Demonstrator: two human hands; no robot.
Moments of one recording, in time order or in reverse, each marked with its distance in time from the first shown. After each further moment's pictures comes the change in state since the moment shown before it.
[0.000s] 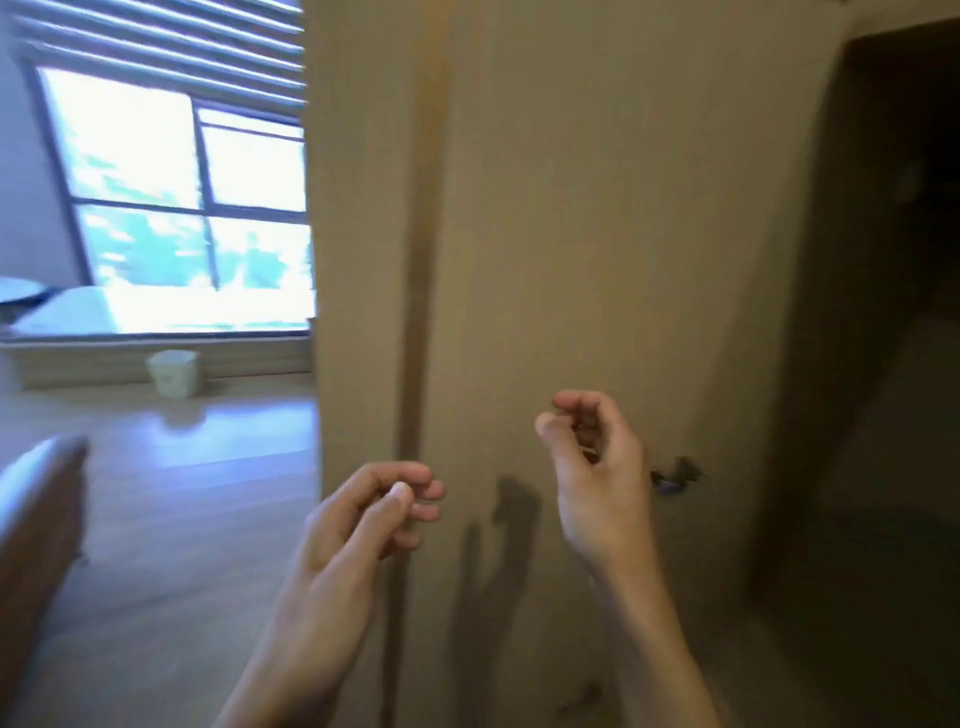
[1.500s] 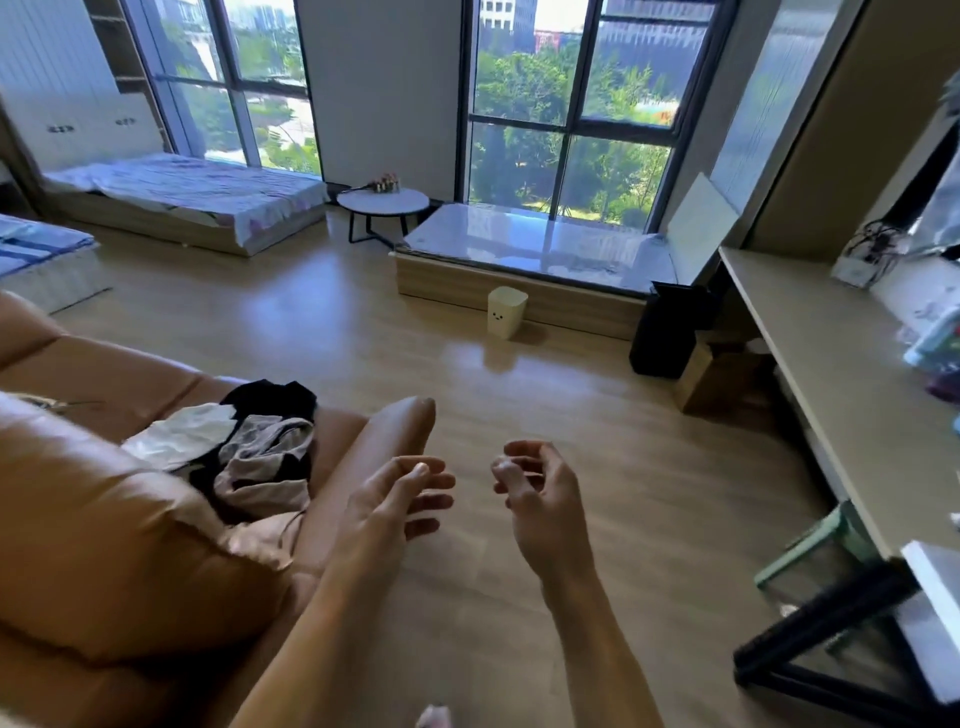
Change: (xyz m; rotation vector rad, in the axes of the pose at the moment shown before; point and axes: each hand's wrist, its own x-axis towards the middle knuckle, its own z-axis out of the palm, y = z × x) left_hand 0.488 -0.131 -0.640 0.144 0.747 -0.276; right_hand 0.148 0.267 0.876 0.119 -0.788 0.418
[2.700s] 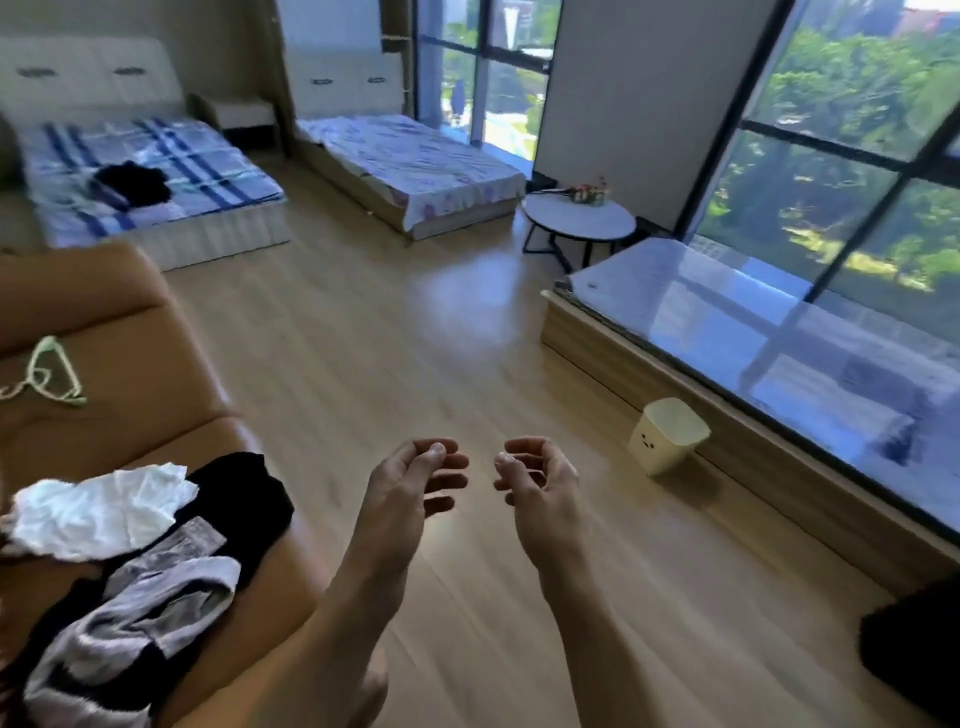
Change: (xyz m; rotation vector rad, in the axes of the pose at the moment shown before) left_hand 0.849 0.058 0.141 -0.041 0.571 -0.007; right_hand 0.888 0.017 0.224 -0.053 -0.606 0.009
